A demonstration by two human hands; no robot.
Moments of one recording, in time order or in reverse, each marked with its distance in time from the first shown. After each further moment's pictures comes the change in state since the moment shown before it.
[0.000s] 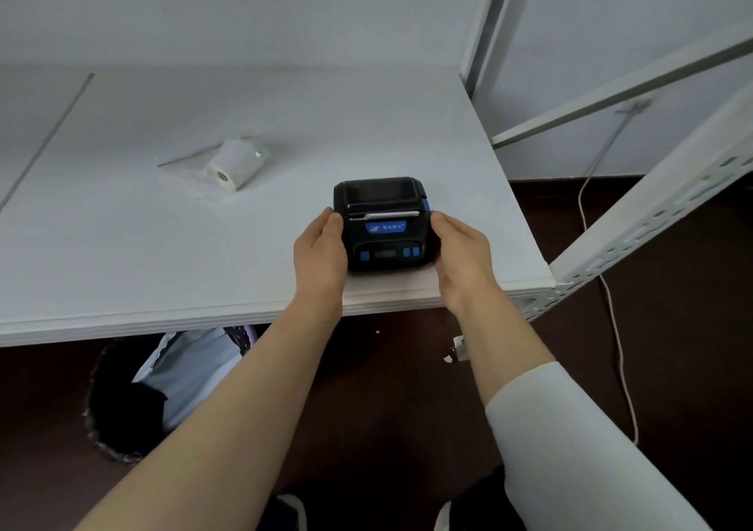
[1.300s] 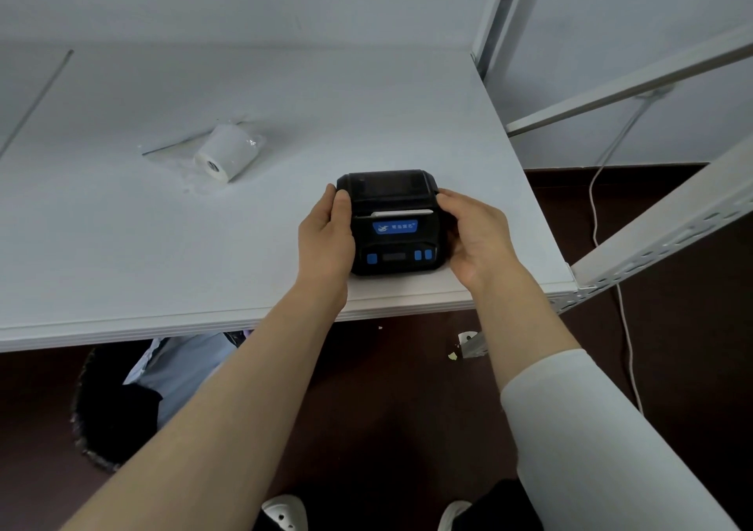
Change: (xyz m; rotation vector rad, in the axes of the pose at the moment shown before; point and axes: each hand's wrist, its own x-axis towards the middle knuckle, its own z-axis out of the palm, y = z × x) left_hand 0.024 -0.001 0.008 -0.017 -0.012 -0.089; right_hand 0.037 -0.007 0.002 0.158 -0.067 0.066
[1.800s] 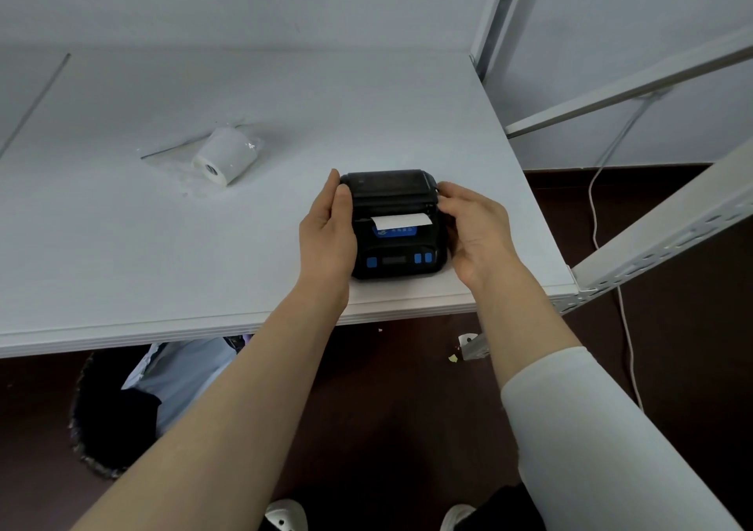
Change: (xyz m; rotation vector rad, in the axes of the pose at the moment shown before) left_hand -0.008 0.012 0.004 -0.025 -0.002 0.070; right_hand 0.001 -0.006 0.004 -0.040 0.036 -0.045
